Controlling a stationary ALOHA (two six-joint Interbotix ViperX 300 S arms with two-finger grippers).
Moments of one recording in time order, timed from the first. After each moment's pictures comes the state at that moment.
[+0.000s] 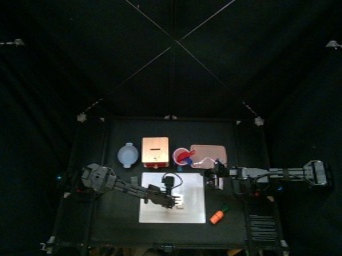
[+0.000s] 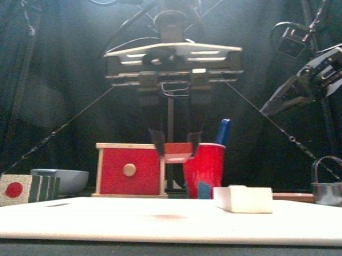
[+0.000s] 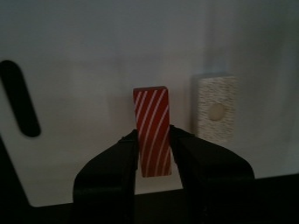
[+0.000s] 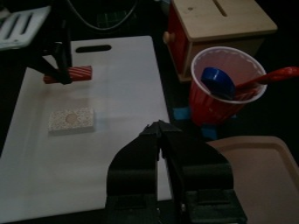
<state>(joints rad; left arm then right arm) -0.26 0.48 -0.16 0.17 1.21 -1.82 -0.13 -0.73 1.21 -0.05 -0.08 0.01</state>
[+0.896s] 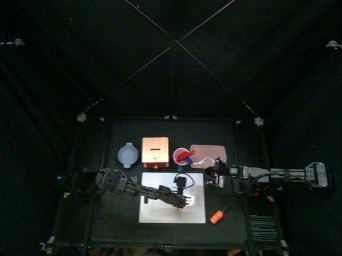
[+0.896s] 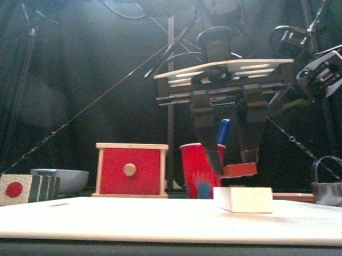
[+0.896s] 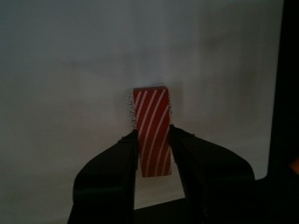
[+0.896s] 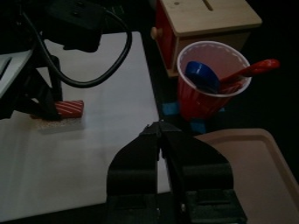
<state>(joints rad) -0.21 0.65 -0.39 0.18 1.21 -1.72 -0.17 -0.75 1.21 -0.06 -0.04 0.01</state>
